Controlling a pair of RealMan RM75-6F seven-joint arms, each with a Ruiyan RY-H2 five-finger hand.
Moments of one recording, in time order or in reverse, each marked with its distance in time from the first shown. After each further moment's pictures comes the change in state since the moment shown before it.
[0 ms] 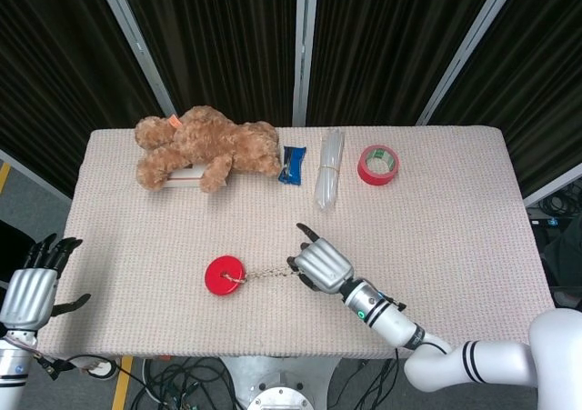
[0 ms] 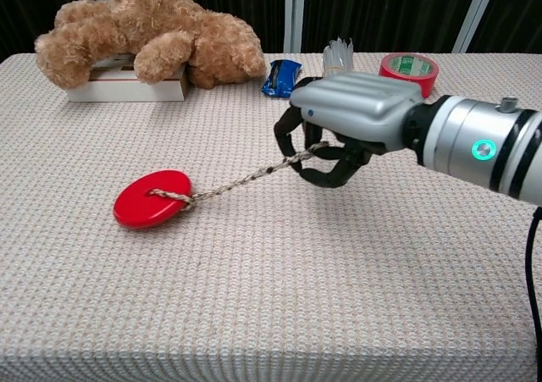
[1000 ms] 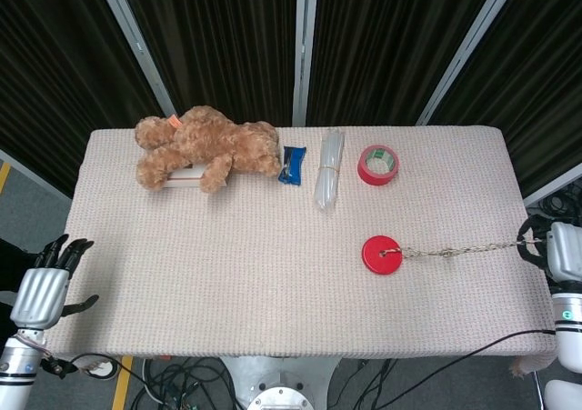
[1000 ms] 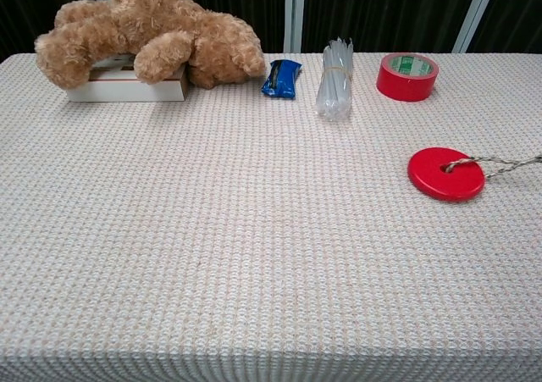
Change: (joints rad) left arm -0.015 -0.001 0.007 -0.037 0.010 -0.022 0.061; right arm -0.537 0.344 0.057 0.353 0.145 0.288 0.637
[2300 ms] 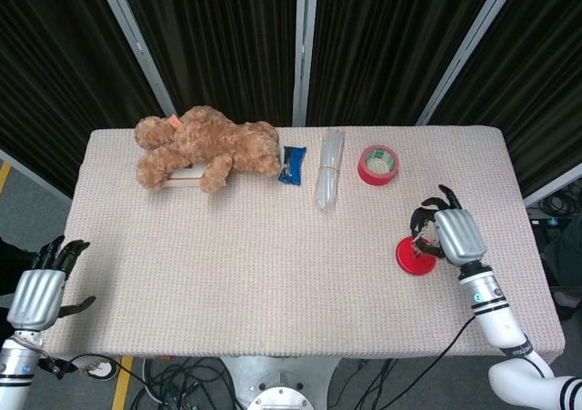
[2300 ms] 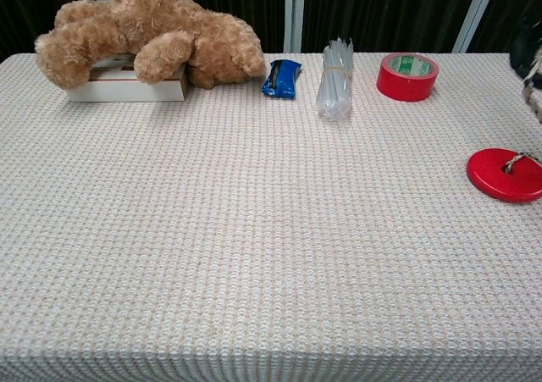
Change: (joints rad) left arm 0.006 -0.011 0.004 0.028 -0.008 0.000 -0.028; right arm 0.157 -0.054 0.071 -0.283 -0.236 -0.187 -0.161
